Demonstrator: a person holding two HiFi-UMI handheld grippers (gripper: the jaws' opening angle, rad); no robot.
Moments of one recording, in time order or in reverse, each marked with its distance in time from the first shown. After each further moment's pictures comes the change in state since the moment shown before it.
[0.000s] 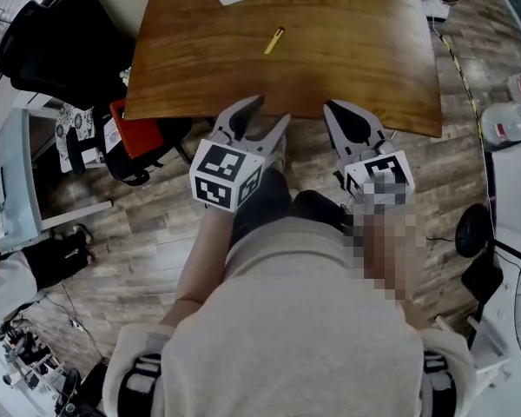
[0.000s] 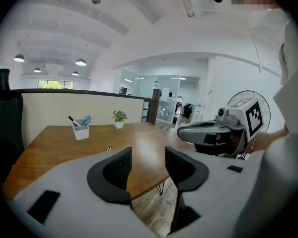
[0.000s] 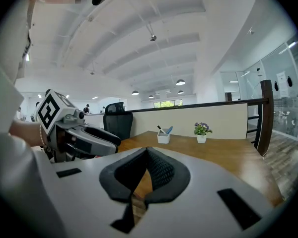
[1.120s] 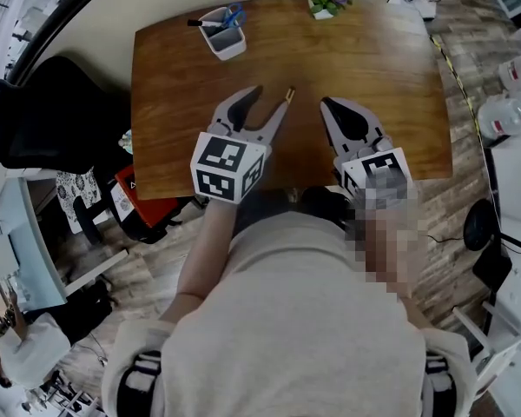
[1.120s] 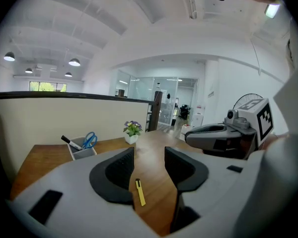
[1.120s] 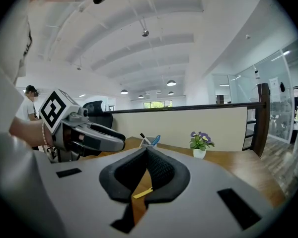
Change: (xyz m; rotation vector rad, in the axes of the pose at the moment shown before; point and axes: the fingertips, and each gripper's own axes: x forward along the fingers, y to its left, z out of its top) left arm 0.108 0.169 0.085 0.039 -0.022 -0.073; right arm 0.168 -0.079 0.052 0.003 0.004 -0.137
